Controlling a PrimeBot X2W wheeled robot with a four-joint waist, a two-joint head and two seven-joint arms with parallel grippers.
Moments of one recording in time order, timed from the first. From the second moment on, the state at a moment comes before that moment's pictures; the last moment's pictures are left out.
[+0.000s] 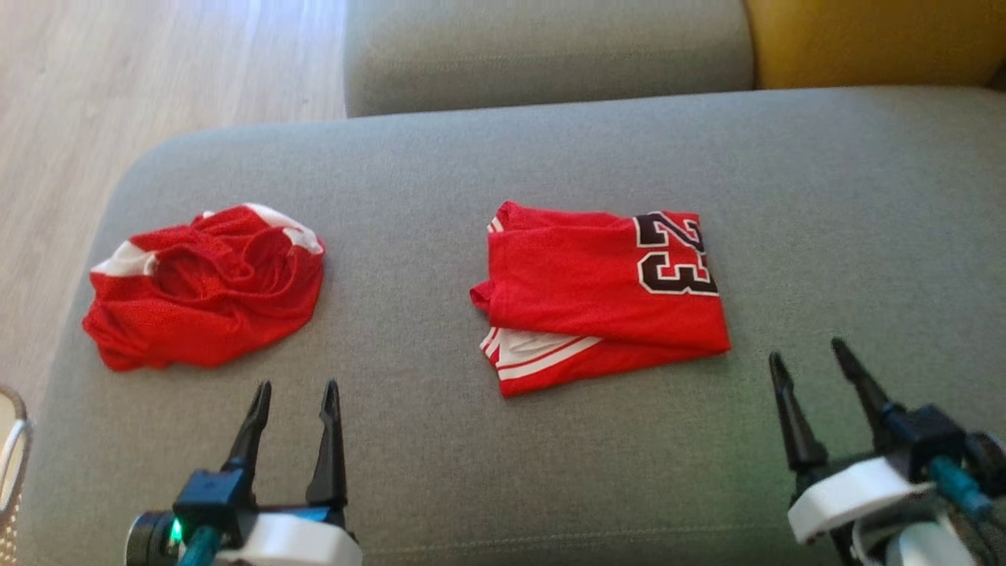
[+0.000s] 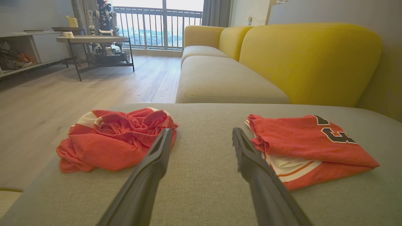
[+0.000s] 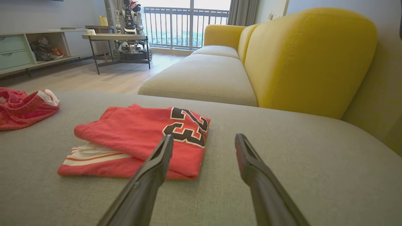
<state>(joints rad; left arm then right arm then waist) 0.13 0.22 -0.38 -0.04 -0.30 0.26 -0.25 0.02 -0.05 -0.12 0.18 -0.03 0.13 -0.25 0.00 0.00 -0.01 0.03</state>
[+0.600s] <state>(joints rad) 0.25 0.12 -0.27 -0.04 -0.17 0.18 -0.25 0.13 -0.04 -0.08 0.12 0.04 0.13 -0.25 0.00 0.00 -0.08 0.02</state>
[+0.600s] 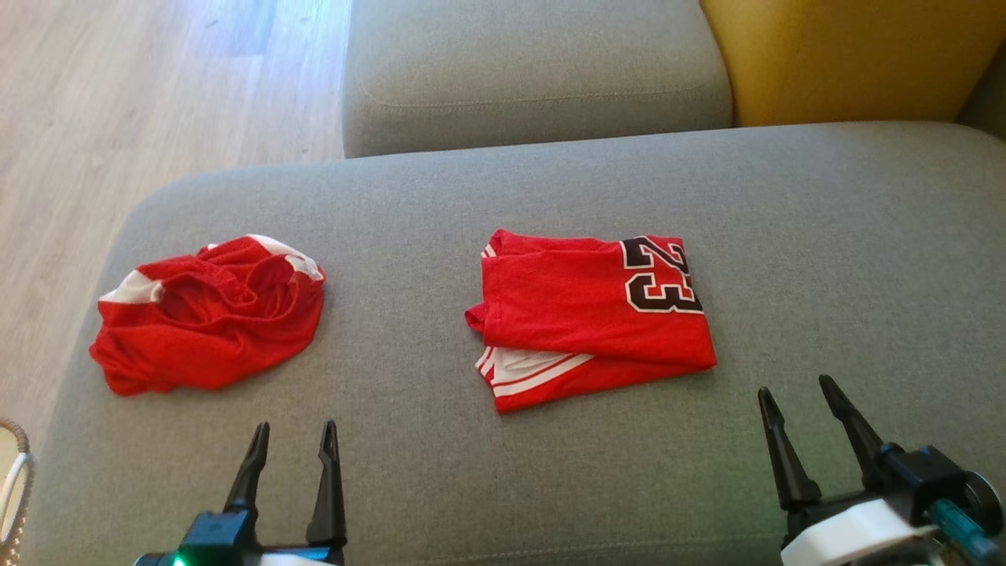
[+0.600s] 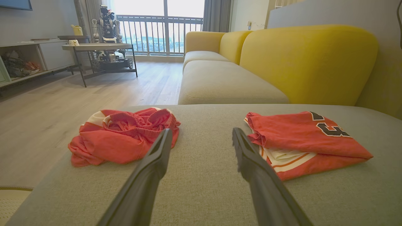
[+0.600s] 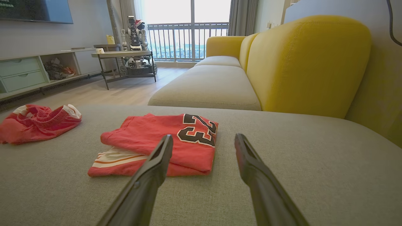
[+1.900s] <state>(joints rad) 0.27 0.06 -0.22 -0.02 -0.12 0.12 -0.25 -0.22 -0.04 -0.11 0.56 0.37 0.13 -0.14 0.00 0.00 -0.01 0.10</state>
